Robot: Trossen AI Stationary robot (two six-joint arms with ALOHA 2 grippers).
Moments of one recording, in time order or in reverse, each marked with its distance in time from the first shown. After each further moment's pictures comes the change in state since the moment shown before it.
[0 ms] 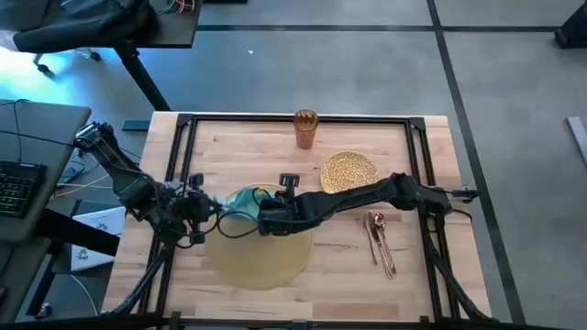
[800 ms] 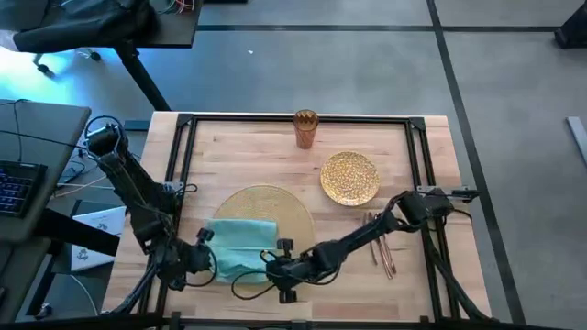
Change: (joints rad) left arm -0.276 0.205 -0.293 0.511 0.372 -0.089; right arm 0.234 0.004 -0.418 0.759 -0.392 0.160
